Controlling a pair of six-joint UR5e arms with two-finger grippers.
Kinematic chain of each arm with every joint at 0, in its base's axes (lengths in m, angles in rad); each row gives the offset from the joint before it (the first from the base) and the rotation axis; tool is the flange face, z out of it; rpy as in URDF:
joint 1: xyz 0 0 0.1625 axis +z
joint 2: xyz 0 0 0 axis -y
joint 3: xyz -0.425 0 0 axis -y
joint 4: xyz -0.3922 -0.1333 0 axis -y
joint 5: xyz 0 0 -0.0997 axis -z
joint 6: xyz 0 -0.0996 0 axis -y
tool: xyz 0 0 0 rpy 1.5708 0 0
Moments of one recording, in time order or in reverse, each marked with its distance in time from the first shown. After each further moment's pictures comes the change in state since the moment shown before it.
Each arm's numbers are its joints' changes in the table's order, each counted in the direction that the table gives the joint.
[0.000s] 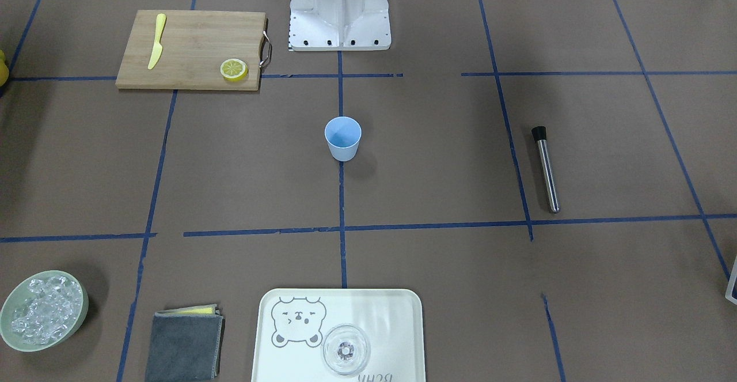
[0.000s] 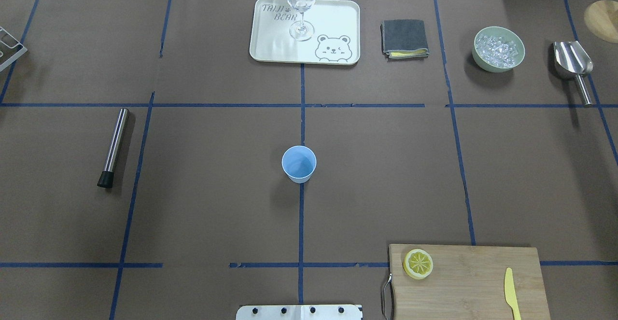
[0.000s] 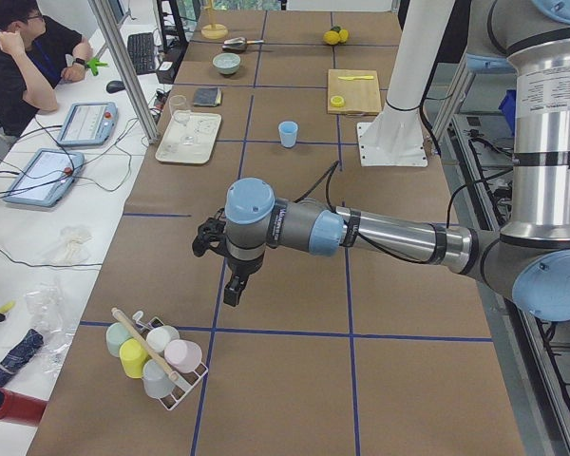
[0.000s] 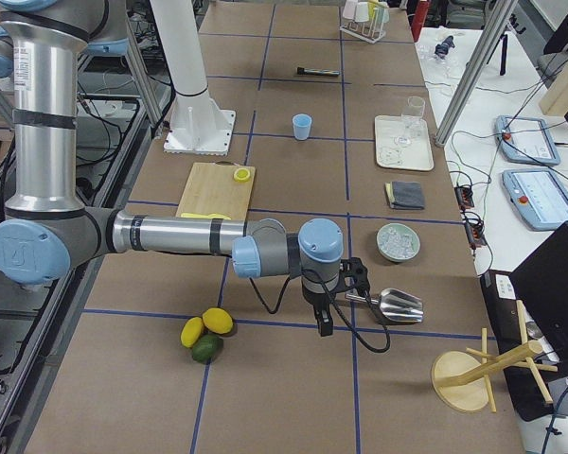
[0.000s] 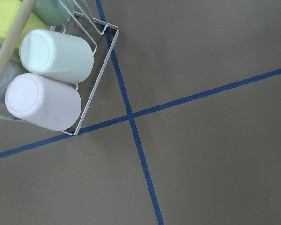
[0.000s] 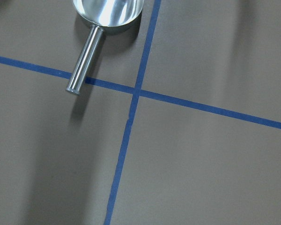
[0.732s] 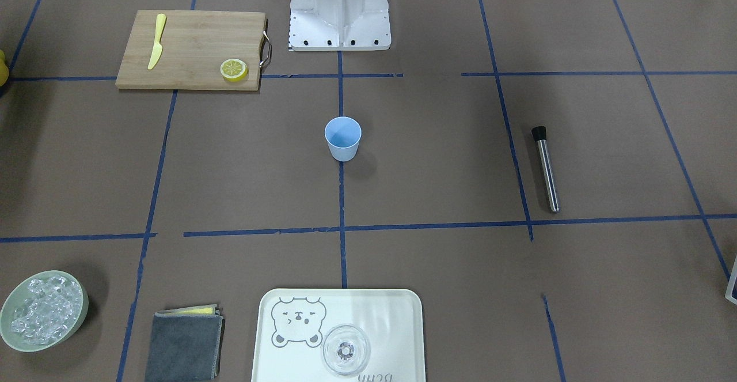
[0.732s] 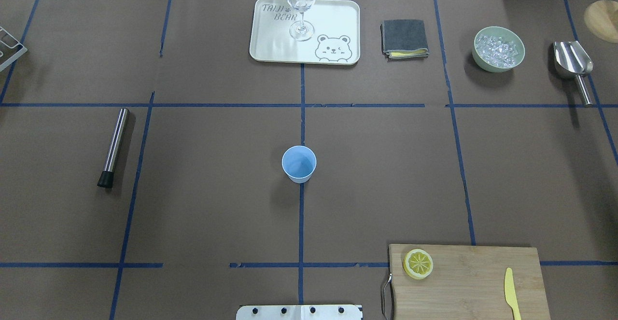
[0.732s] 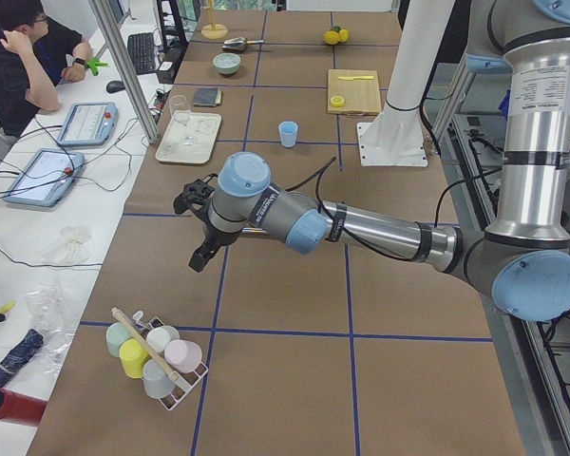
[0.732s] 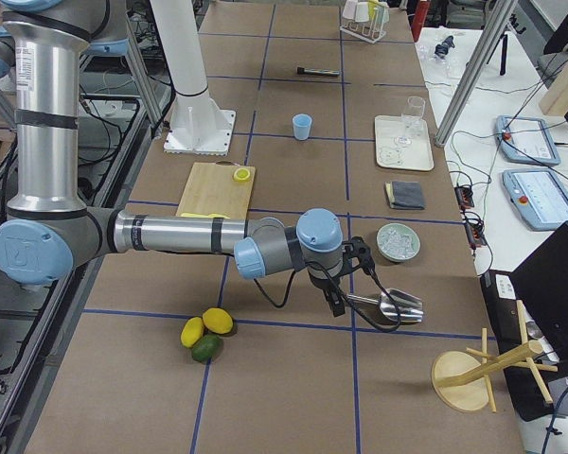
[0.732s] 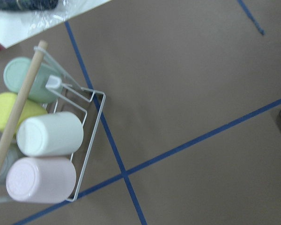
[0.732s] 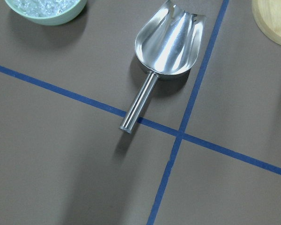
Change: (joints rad) left arm 0.002 -0.072 0.043 -0.335 -0.009 -0.092; right arm -0.013 0.003 0.012 0.153 0.081 0.034
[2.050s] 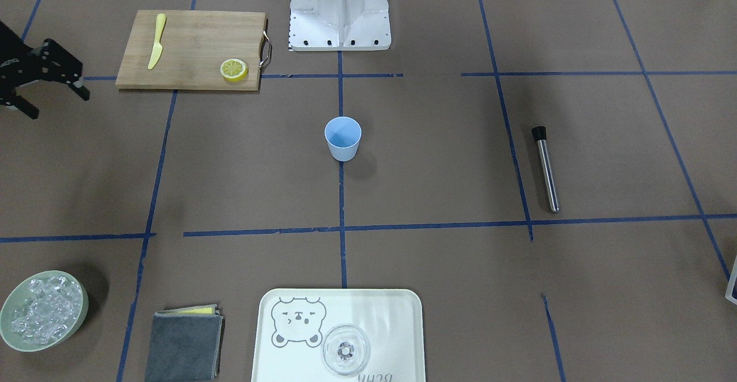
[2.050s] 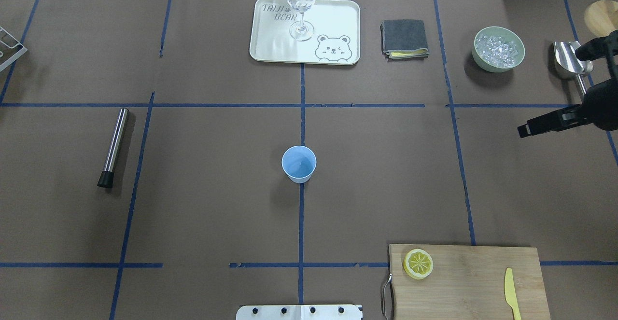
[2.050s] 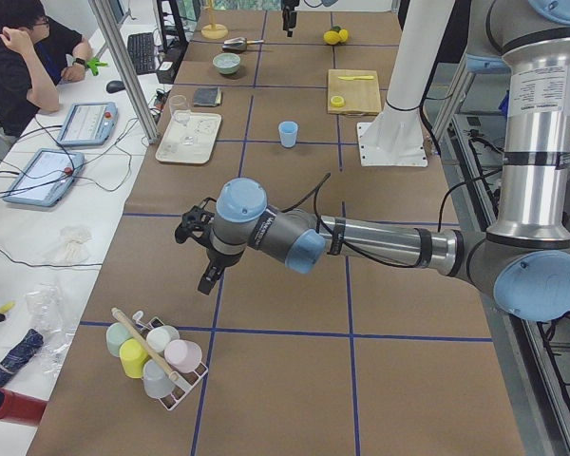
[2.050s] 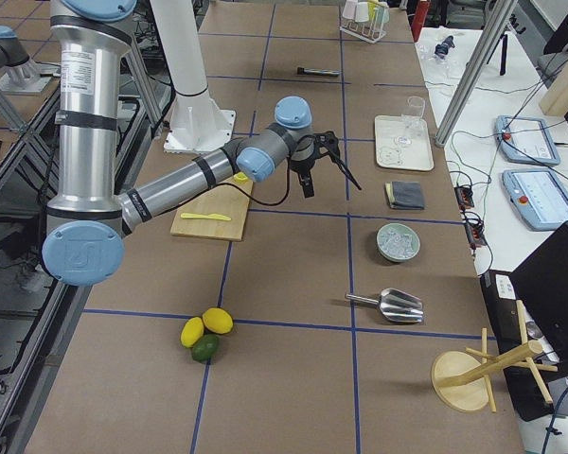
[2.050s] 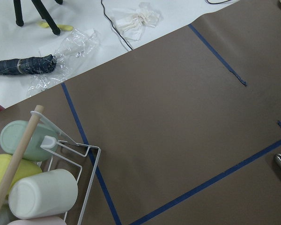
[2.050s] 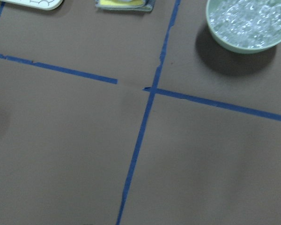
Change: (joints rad) left arm 0.027 0.012 0.066 0.159 0.046 -0.061; right arm -0.533 0.006 0.487 -0.004 -0.135 0.772
